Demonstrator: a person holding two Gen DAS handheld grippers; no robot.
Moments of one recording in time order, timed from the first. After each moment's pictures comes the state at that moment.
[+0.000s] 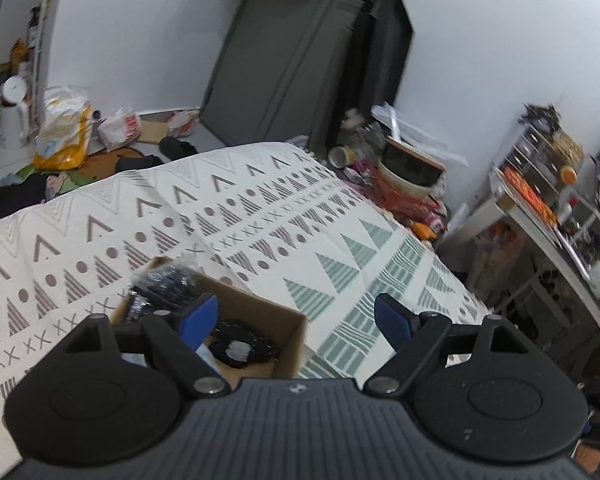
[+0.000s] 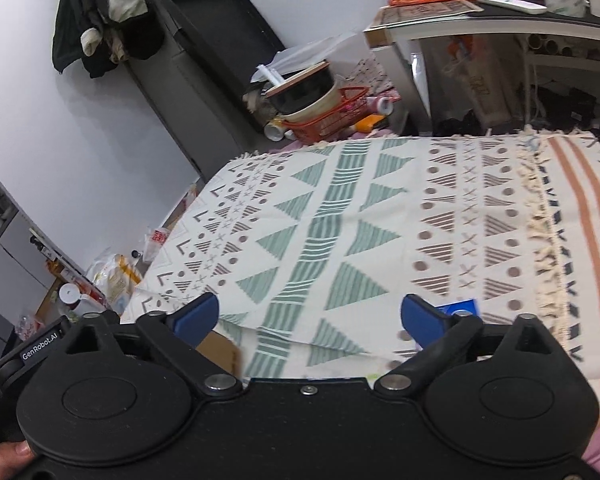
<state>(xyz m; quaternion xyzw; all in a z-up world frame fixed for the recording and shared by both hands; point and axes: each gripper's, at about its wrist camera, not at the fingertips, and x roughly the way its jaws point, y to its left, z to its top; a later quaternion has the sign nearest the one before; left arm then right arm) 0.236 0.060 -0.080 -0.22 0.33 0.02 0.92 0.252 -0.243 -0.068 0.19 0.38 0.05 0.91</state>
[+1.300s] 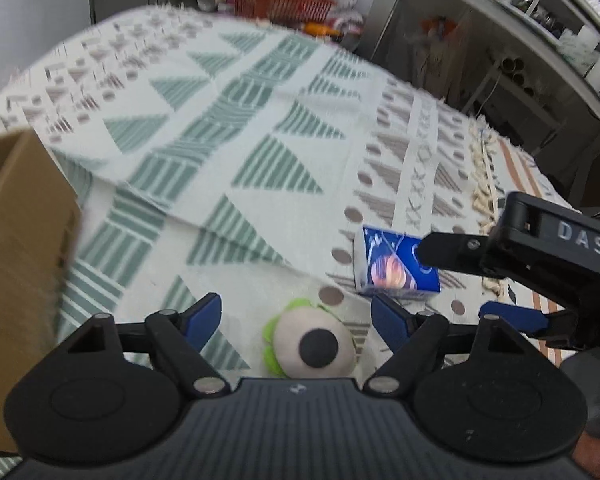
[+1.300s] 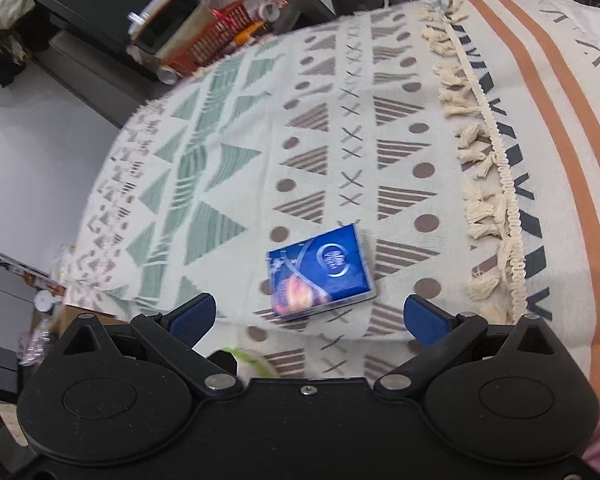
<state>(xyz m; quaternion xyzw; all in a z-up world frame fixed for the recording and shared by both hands) 0.263 -0.142 -0.183 -0.08 0.50 -0.10 0.86 0.286 -0.340 -0.192 0.27 0.50 -0.01 0.83</state>
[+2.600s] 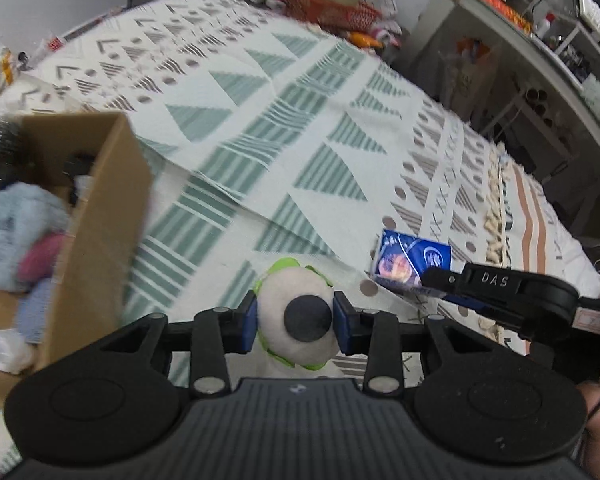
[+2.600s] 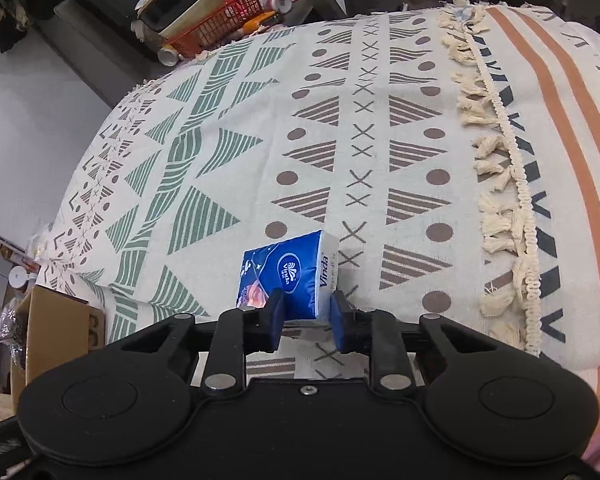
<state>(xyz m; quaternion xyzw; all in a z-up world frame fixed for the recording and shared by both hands) 0.248 -0.082 -0.144 -0.13 0.51 -0.06 0.85 0.295 -0.317 -0.197 0.21 0.50 -0.01 0.84</state>
